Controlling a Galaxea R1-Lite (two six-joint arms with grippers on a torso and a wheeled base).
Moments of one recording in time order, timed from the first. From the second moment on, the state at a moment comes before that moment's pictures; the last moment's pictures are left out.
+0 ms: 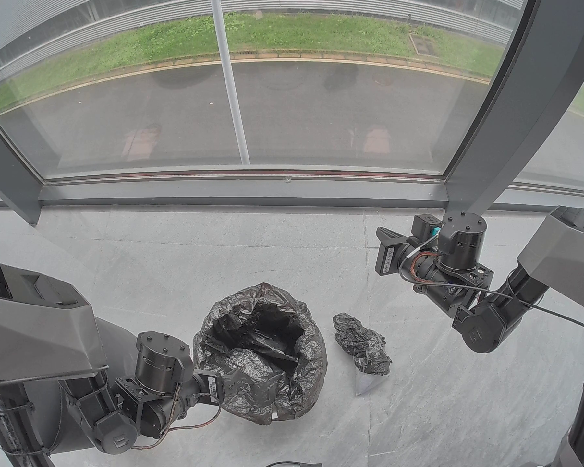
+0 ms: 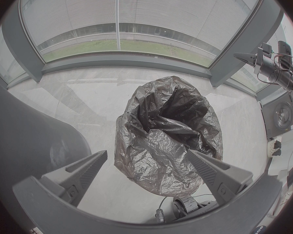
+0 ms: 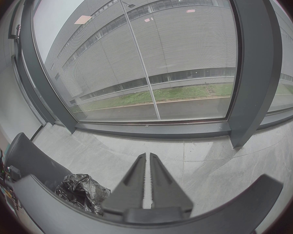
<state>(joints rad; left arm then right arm) -0.56 2.10 -0.29 -1.14 0.26 -0.34 0.46 2.16 -0.87 -1.21 -0.12 0.13</state>
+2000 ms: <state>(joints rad) -0.51 2.48 -0.27 -1.42 0.27 -0.12 0.45 2.21 -0.88 -1.26 -0.12 0.13</state>
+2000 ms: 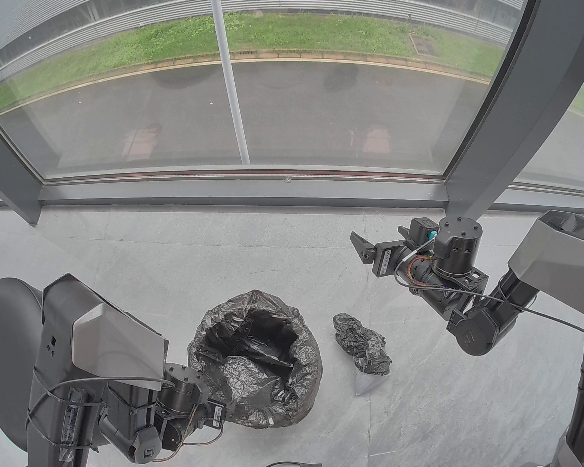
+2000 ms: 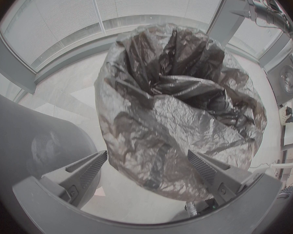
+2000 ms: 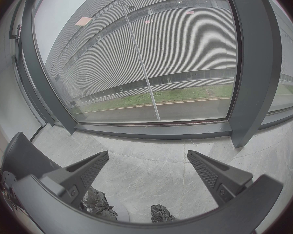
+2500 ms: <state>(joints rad) -0.52 2.35 -0.27 -1.54 0.28 -0.14 0.45 2.22 -0.88 -1.26 -0.12 0.12</state>
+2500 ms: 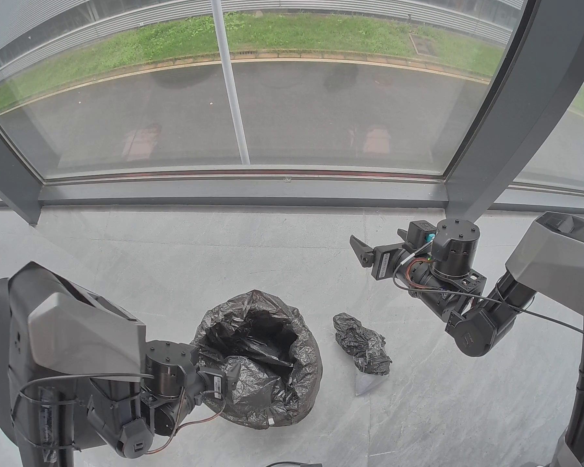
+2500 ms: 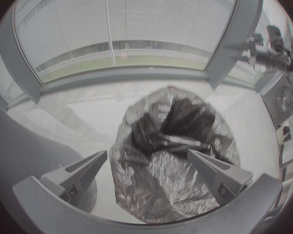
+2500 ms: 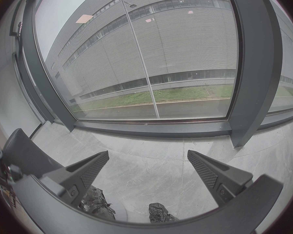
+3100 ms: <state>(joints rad) -0.41 1.67 -0.34 -1.23 0.25 -0.10 0.47 2.30 -0.84 -1.21 -0.13 -0.02</state>
